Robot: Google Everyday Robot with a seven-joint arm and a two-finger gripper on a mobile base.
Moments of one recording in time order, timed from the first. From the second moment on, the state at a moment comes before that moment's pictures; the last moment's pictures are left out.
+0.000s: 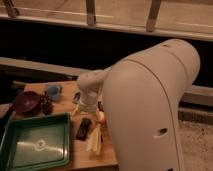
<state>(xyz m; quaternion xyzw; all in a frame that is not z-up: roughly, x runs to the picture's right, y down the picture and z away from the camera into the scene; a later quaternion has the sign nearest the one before) -0.094 0.151 0.771 -0.34 0.23 0.70 0.58</state>
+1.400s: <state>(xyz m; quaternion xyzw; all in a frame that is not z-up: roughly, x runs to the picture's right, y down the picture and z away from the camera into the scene) -0.087 0.150 0.789 -0.34 0.24 0.71 0.58</state>
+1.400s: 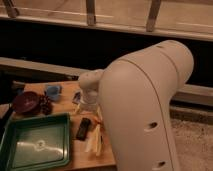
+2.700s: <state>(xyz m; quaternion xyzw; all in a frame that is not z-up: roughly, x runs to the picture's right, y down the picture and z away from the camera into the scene) -0.104 0.207 0.813 -0.37 0.28 0.69 0.55</state>
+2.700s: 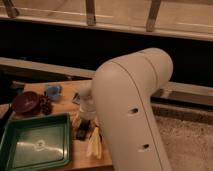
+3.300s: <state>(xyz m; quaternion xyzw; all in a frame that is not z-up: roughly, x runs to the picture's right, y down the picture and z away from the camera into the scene) -0.111 0.208 0.815 -0.39 0.27 0.69 0.55</state>
